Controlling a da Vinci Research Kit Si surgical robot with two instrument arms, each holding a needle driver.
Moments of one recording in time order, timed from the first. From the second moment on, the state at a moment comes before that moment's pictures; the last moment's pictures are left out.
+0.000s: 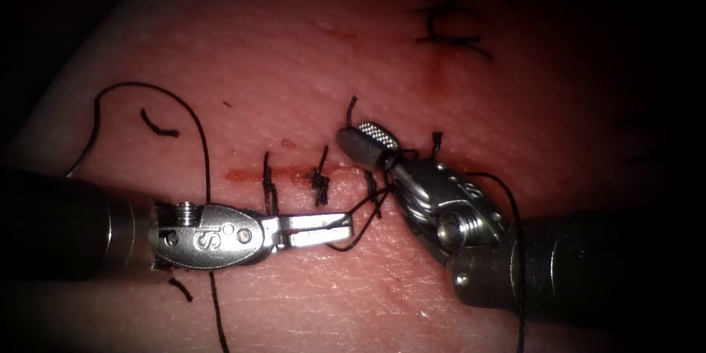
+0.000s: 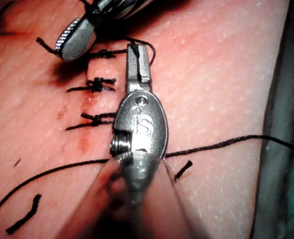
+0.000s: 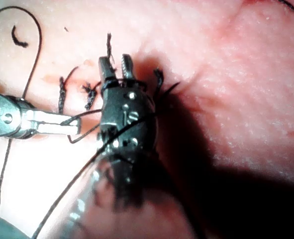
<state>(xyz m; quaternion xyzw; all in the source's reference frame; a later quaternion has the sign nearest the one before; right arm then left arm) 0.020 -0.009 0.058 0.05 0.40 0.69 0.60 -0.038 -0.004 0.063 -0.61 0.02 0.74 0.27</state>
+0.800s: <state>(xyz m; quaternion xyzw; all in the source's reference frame) 0.020 -0.010 0.056 0.05 0.41 0.68 0.61 -0.037 -0.002 0.064 -0.61 0.02 0.74 0.28</state>
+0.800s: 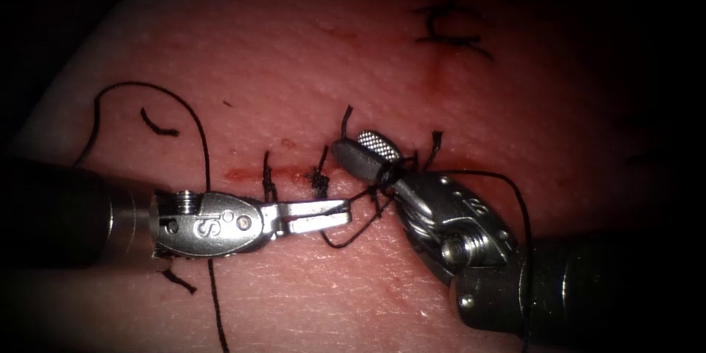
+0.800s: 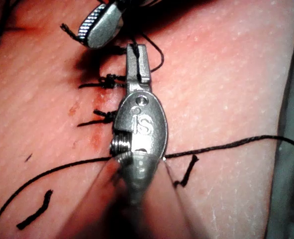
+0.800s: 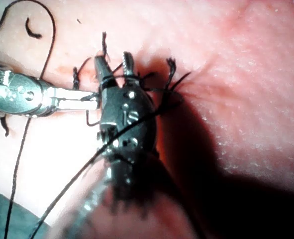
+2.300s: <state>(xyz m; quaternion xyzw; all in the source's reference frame) 0.020 -0.014 0.054 0.07 0.43 0.65 0.62 -0.036 0.000 0.065 -0.60 0.02 0.73 0.31</state>
